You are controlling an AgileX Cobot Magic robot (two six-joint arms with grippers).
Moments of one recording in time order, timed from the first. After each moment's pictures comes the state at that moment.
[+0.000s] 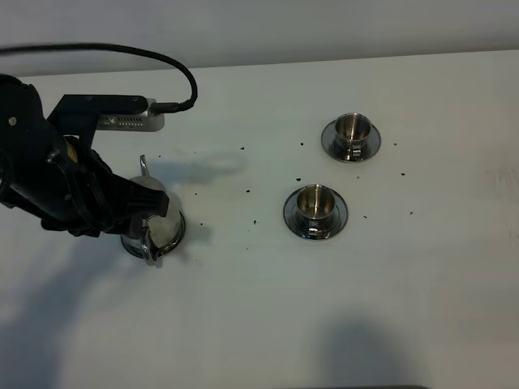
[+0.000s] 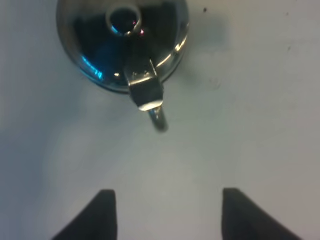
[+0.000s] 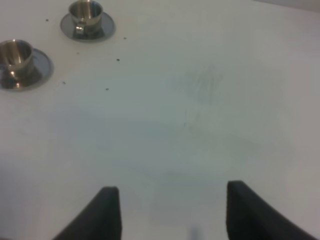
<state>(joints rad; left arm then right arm) -0.40 1.48 -1.05 0.01 0.91 -0.29 0.14 -0.01 -0.49 0.00 1.07 -0.11</state>
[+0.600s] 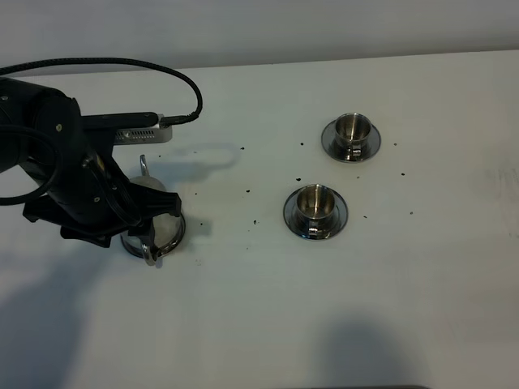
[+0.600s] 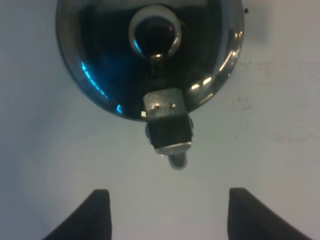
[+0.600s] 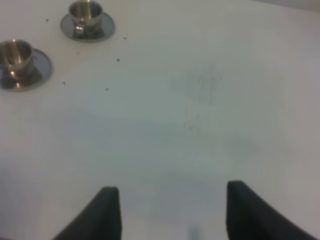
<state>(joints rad) -0.37 1.64 -1.05 0.00 0.83 -0.35 0.14 -0.01 -0.49 0.00 1.07 -0.11</state>
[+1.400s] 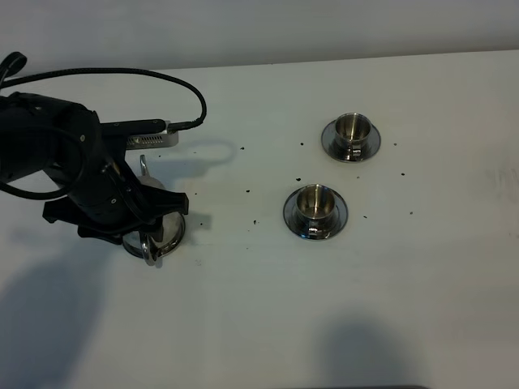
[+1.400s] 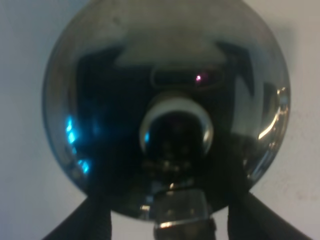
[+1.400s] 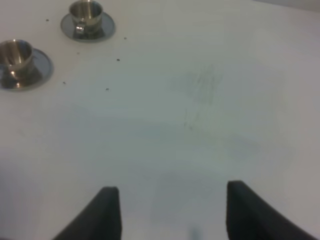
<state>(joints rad) -0.34 1.77 -1.05 0.01 0.69 -0.35 0.14 -0.01 -0.49 0.00 1.07 -0.11</state>
